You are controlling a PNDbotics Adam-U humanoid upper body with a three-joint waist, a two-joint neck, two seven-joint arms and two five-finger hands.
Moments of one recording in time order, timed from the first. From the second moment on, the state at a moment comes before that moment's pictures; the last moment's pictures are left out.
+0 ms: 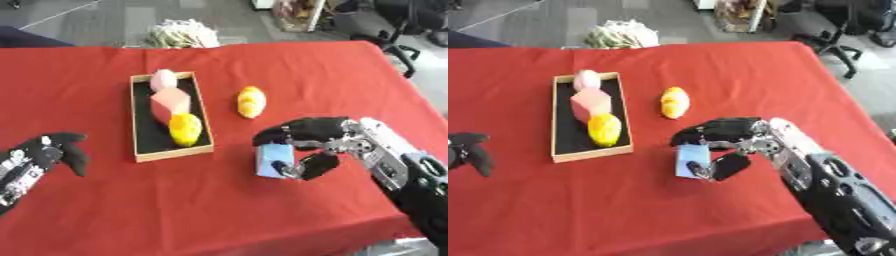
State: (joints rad) left arm -0.06 0.44 -0.12 -1.90 0.05 -0.12 -0.46; right arm -0.44 -0.51 0.36 -1.44 0.75 -0.60 0.57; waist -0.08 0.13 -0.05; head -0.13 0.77
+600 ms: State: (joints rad) left arm -0.06 0.43 -0.11 -1.91 0.05 -0.12 -0.46; right arm -0.49 -0.55 0.31 -1.46 0.71 -0.63 0.54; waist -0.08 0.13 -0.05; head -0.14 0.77
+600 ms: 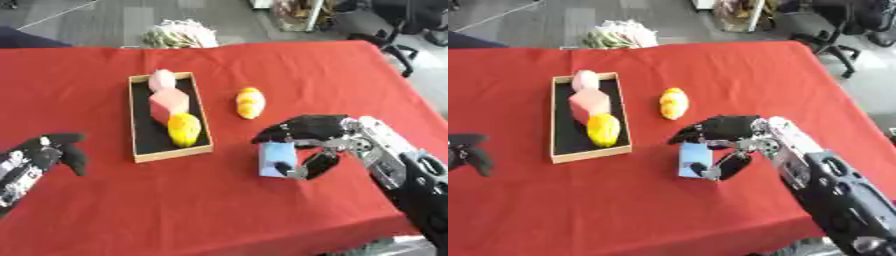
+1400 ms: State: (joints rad) left arm -0.11 0.39 -0.13 -1.95 0.14 -0.13 -0.44; right arm -0.82 -0.45 0.18 -1.15 0.74 -0.67 0.51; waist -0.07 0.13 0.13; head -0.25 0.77
